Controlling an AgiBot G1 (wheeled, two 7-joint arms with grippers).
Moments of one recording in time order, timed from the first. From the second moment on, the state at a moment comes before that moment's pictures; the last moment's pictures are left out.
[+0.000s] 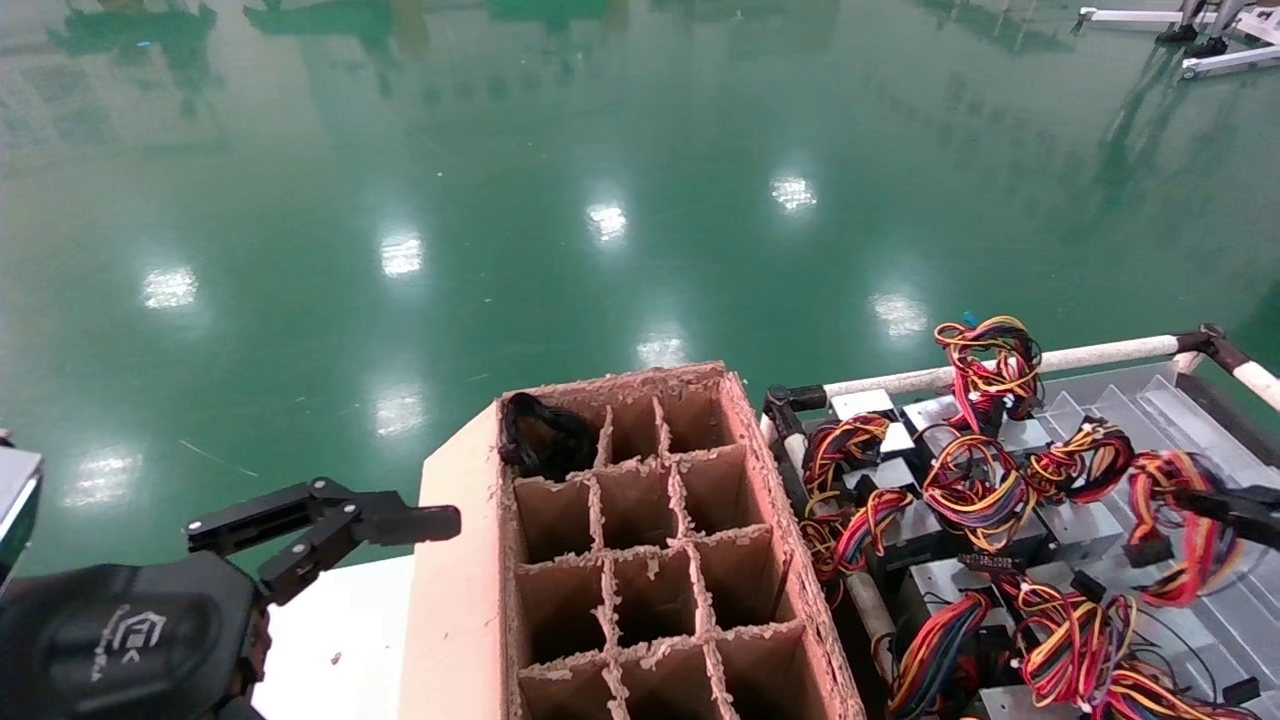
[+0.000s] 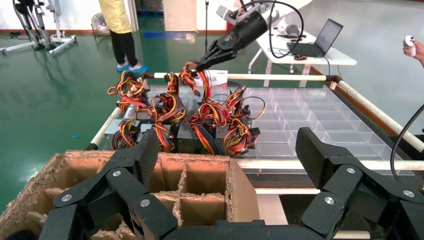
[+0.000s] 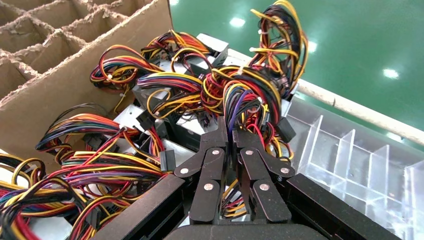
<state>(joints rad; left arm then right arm) -1.09 0.59 0.33 -1.28 0.70 1.48 -0.16 1.57 -0.40 -0.73 0.21 -0.93 -1.53 -0.28</state>
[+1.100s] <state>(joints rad) -1.09 0.59 0.33 -1.28 0.69 1.48 -0.16 1.58 -0.44 -0.73 0.21 -0.96 -1.53 -0.27</state>
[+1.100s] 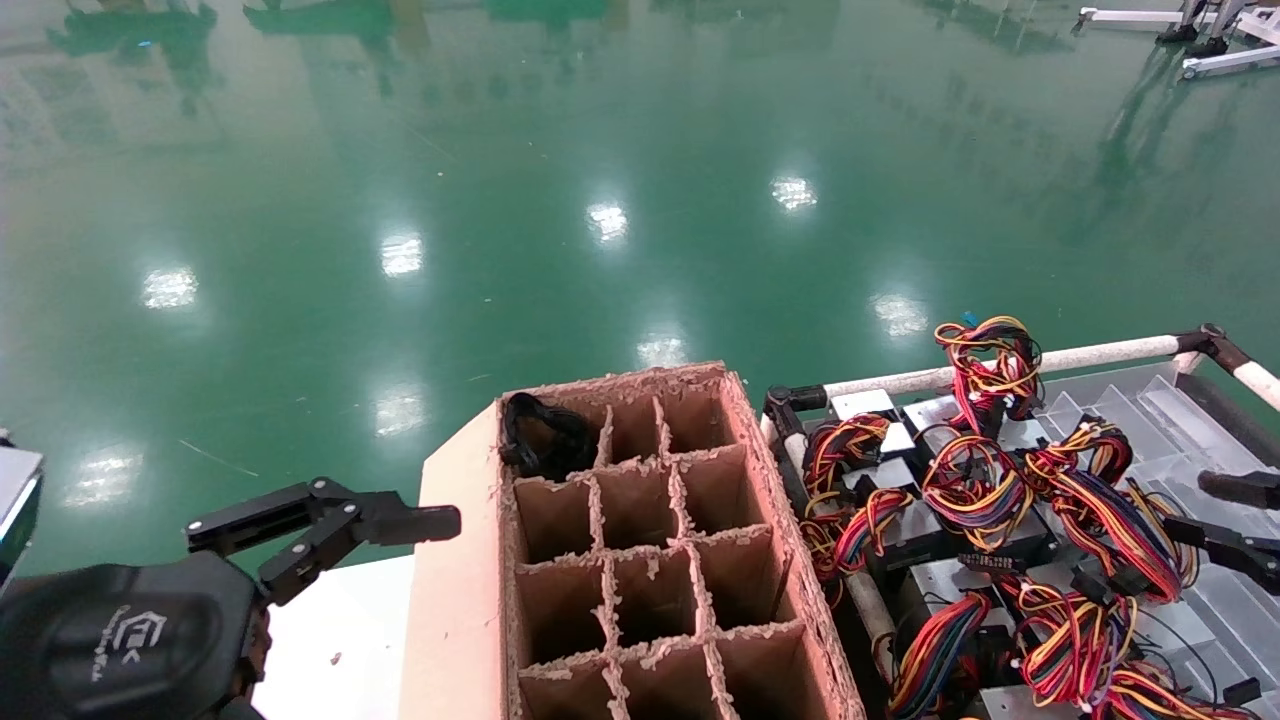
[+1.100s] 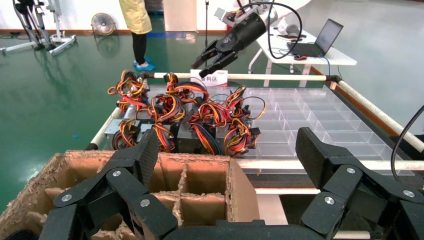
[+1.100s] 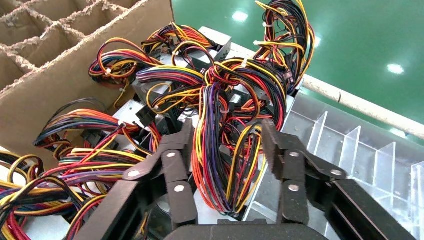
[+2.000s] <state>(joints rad) -1.09 0.59 0.33 -1.28 0.69 1.48 -0.16 1.36 -0.51 -0.53 0.69 -0.86 -1.51 -0.07</state>
